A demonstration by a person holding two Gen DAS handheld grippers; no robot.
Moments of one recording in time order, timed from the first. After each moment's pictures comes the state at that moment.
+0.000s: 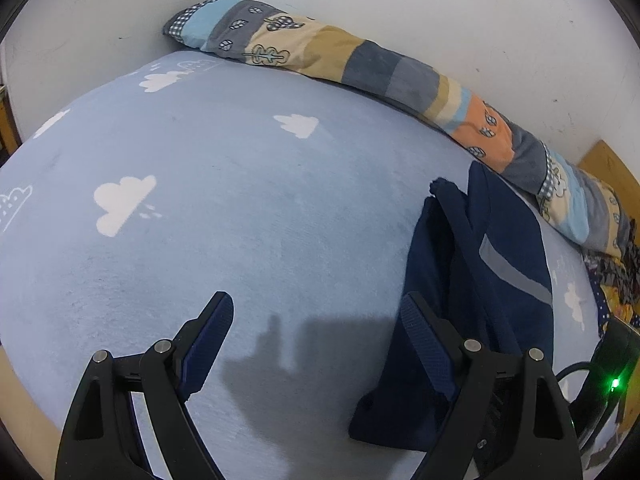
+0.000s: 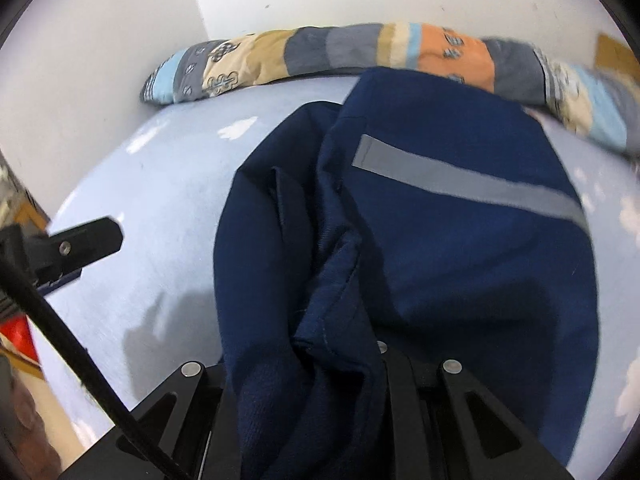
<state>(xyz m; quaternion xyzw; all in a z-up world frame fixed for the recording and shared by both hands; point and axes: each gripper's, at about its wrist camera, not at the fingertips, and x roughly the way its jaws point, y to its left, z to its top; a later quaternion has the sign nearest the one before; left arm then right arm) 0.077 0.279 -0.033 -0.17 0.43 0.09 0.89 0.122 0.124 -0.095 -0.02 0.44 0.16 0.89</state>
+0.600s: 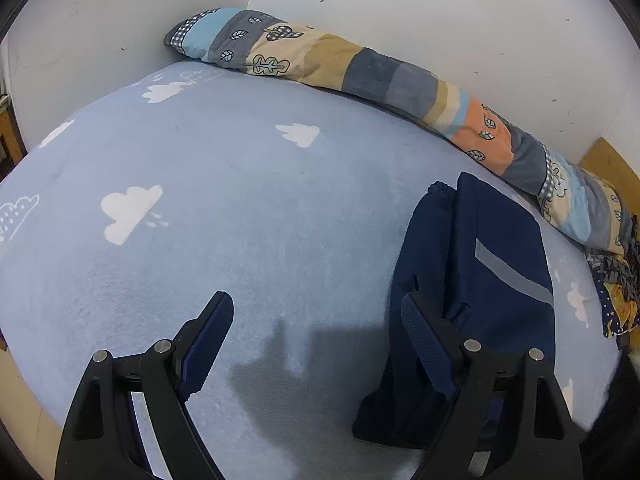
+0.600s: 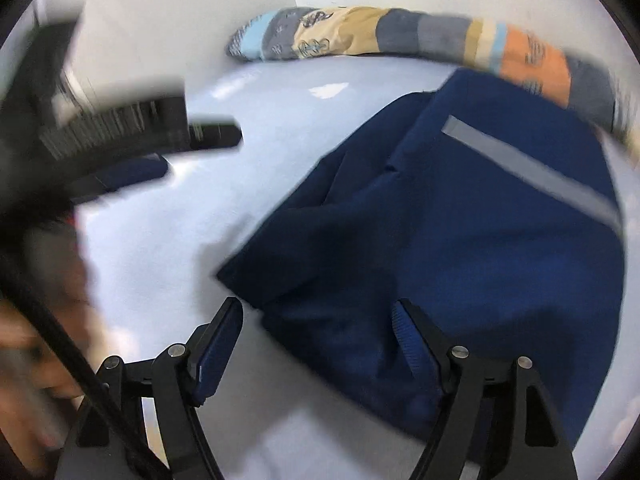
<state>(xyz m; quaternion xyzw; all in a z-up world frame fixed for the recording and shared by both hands) 0.071 0.275 -0.026 -0.16 0.41 0.10 0.89 0.083 0.109 -0.082 -0.01 0.47 0.32 0.82</state>
